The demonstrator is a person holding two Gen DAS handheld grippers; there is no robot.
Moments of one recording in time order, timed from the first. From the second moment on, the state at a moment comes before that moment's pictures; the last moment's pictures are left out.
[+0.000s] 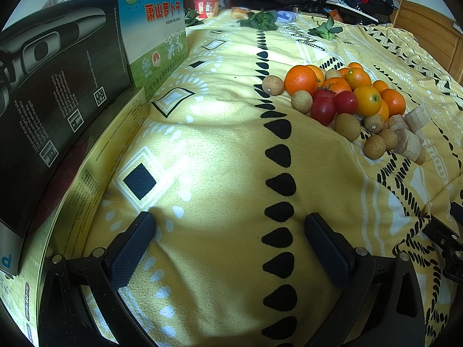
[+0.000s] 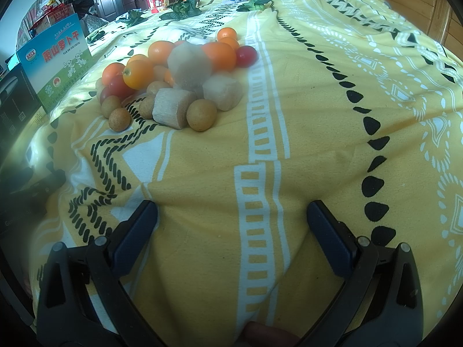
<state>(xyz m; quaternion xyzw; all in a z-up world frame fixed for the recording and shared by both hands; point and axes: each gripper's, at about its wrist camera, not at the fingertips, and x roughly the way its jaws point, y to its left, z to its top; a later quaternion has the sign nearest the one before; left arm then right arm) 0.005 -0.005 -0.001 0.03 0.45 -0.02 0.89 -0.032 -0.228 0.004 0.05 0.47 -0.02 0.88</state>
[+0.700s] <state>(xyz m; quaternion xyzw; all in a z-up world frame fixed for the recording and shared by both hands) 0.031 -0.035 0.054 -0.08 0.44 -0.21 0.87 -0.034 -0.229 0.006 0.06 0.46 -0.02 0.89</state>
